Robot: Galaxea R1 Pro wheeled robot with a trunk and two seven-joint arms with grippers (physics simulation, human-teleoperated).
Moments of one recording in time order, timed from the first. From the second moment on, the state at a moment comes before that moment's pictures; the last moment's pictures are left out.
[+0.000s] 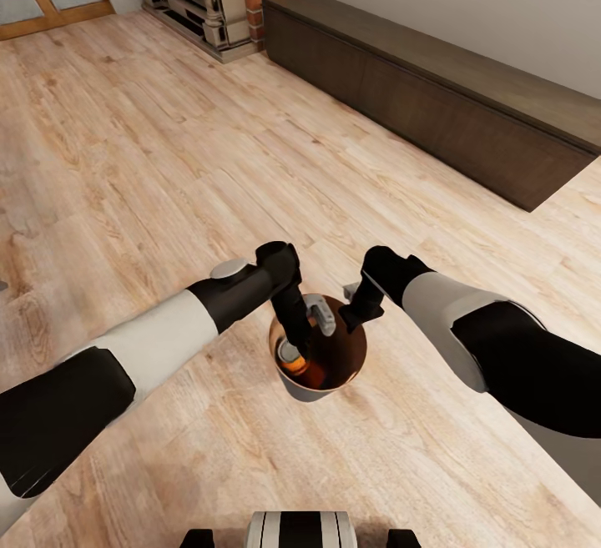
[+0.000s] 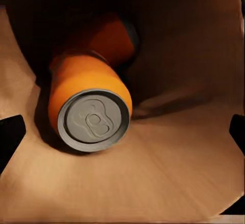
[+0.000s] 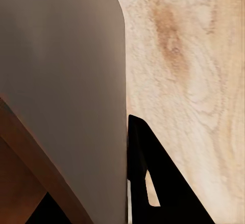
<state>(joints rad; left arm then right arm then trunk) -1.35 -0.11 -0.99 -0.78 -0.47 1.03 -1.36 -1.48 0.13 0.42 -0.02 0.26 1.04 0.74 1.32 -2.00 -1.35</state>
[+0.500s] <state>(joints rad) -1.27 0.34 -0.48 -1.42 -0.35 1.04 -1.57 -1.47 0.10 0.41 -0.03 0.26 1.04 0.73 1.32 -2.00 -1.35</state>
